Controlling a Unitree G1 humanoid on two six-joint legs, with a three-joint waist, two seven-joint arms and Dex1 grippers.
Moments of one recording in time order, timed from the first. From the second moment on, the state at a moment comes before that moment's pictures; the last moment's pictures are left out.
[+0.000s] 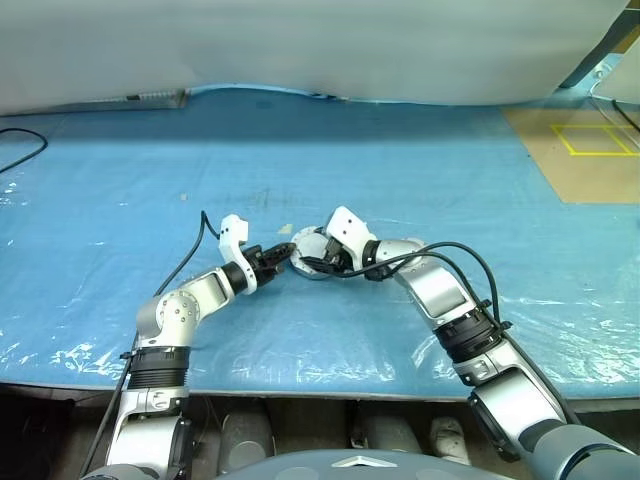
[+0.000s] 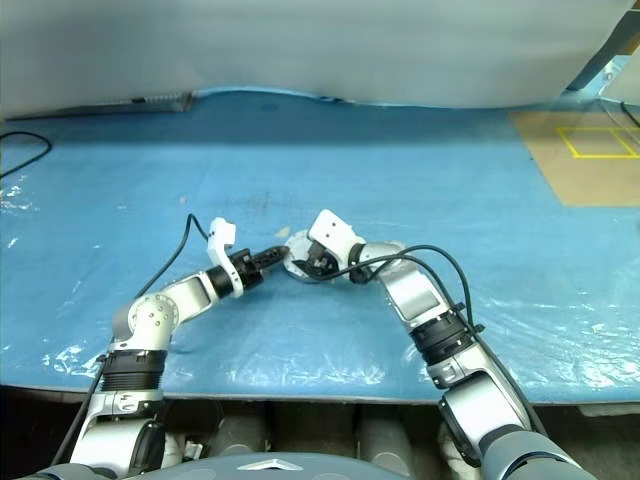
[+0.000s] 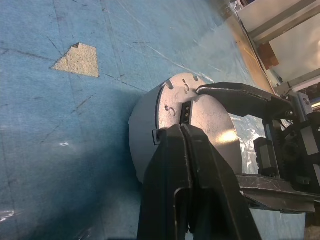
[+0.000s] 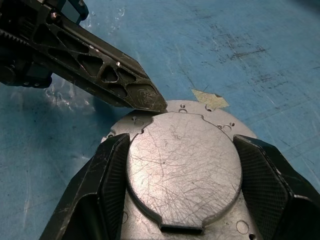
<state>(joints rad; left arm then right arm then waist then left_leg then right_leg) -0.35 0.19 0.17 0.06 -0.77 0.91 -0.41 -0.56 -0.29 0.38 0.14 0.00 0.42 0.72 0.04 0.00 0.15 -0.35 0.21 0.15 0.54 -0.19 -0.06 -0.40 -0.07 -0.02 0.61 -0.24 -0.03</state>
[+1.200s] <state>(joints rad) -0.38 0.20 0.13 0.06 -0.74 0.92 -0.48 -0.53 -0.21 -0.09 0.08 0.43 1.06 0.56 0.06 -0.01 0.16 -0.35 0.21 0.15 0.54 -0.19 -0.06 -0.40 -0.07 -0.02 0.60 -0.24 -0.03</state>
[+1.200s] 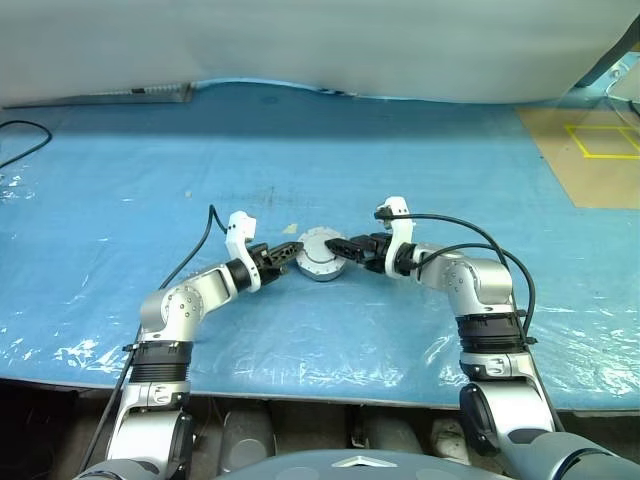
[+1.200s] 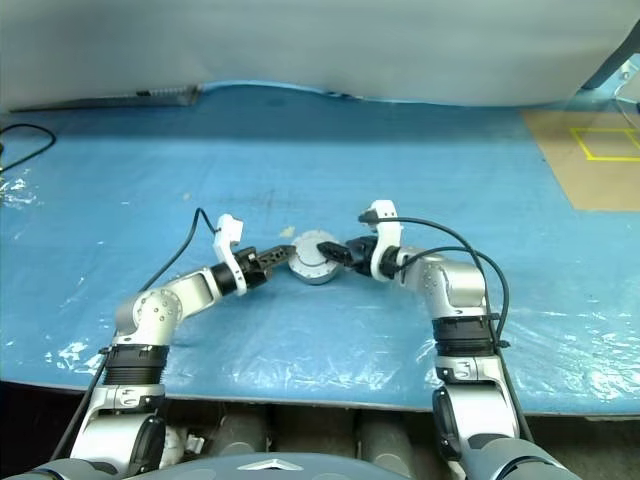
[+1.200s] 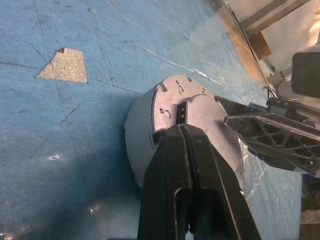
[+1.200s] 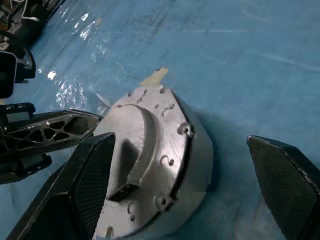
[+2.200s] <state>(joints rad) -0.35 0.19 0.12 0.04 -0.72 0.91 -0.48 -0.49 -0.06 -0.41 0.12 0.70 1.48 0.44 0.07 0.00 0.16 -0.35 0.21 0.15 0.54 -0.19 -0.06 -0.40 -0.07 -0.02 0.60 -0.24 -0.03</state>
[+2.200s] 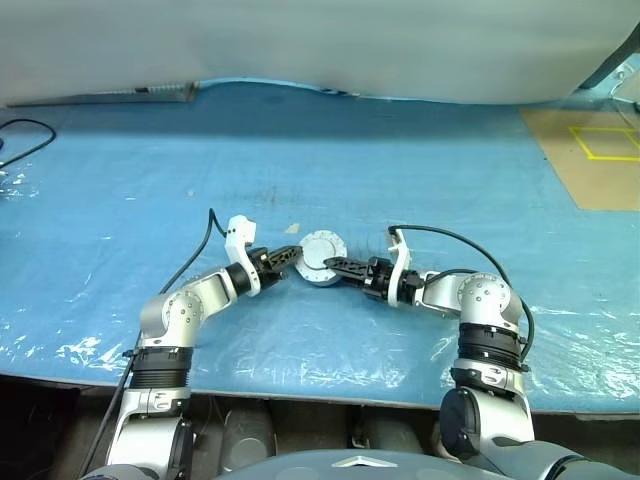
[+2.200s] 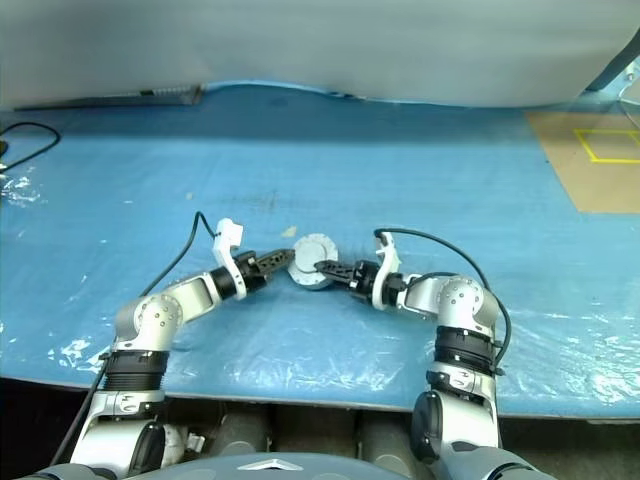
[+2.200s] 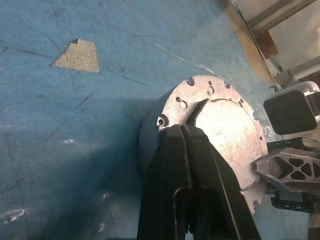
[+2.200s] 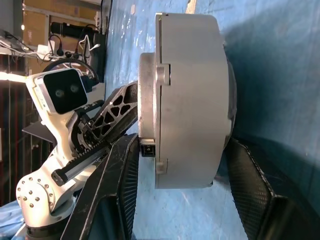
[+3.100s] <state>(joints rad) -0.41 0.04 0.54 0.19 -1.15 0.99 -0.25 -0.62 0.10 -0.67 0.12 0.83 1.54 0.27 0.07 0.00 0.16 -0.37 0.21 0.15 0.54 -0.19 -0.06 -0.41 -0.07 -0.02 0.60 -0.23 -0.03</state>
